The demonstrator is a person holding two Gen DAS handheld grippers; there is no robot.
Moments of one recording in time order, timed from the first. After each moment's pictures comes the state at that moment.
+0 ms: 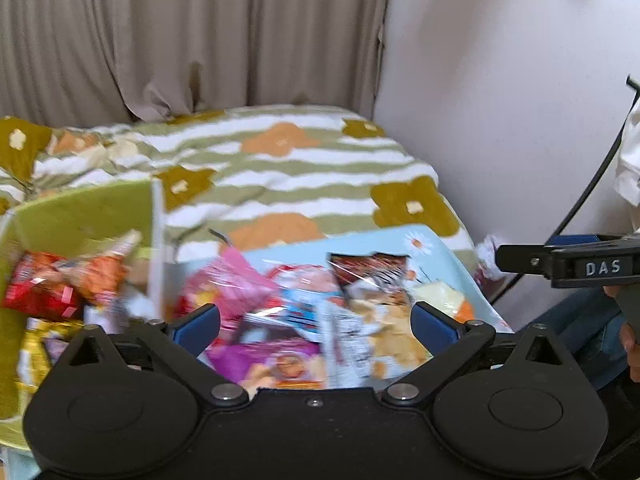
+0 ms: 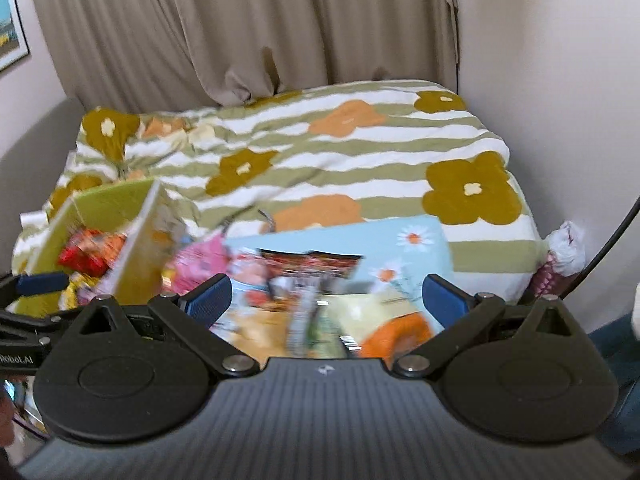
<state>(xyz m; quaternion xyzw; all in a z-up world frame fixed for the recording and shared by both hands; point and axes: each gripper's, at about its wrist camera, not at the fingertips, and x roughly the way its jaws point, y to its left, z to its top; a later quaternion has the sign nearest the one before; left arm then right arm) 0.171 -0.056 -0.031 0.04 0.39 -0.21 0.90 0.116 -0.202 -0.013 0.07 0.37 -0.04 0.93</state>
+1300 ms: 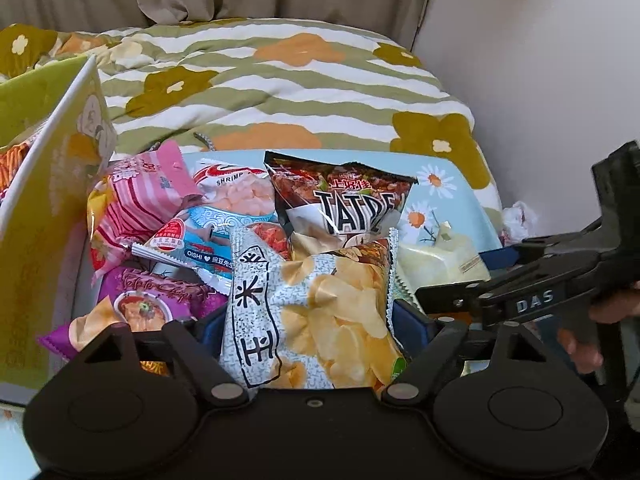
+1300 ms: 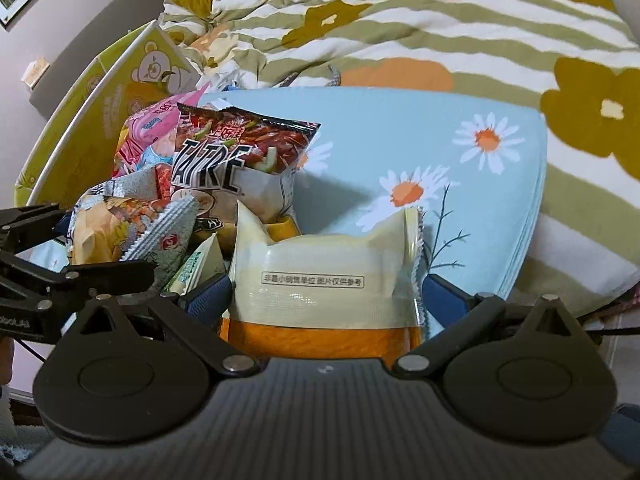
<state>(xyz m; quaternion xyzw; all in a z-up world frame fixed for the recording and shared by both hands) 0.211 -0.133 -0.119 0.00 0.49 -0.14 0.86 0.224 -0.283 -0.165 0.07 0.53 0.20 0.82</state>
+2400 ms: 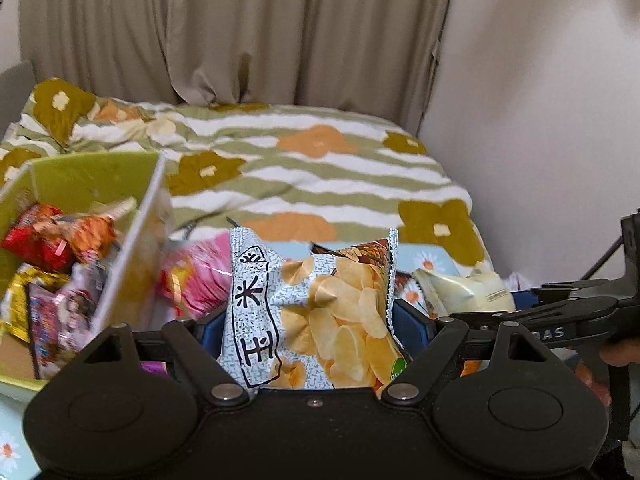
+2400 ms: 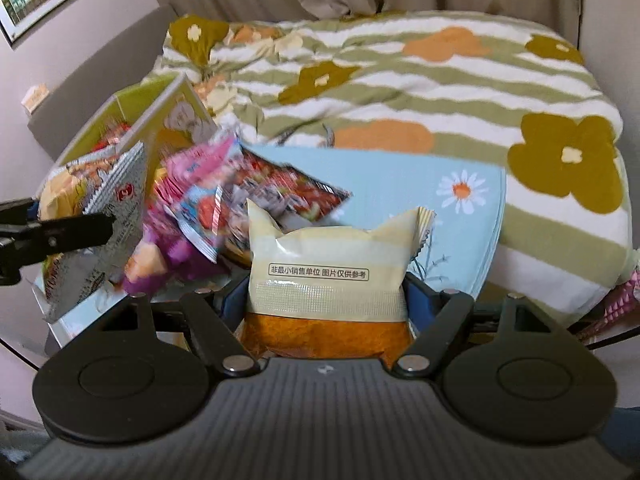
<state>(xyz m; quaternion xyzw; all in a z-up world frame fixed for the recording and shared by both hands) 0.162 -0.089 -0.038 -0.02 0.37 -0.12 0.92 0.168 -0.270 -0.083 0.06 0.44 0.16 0.88</state>
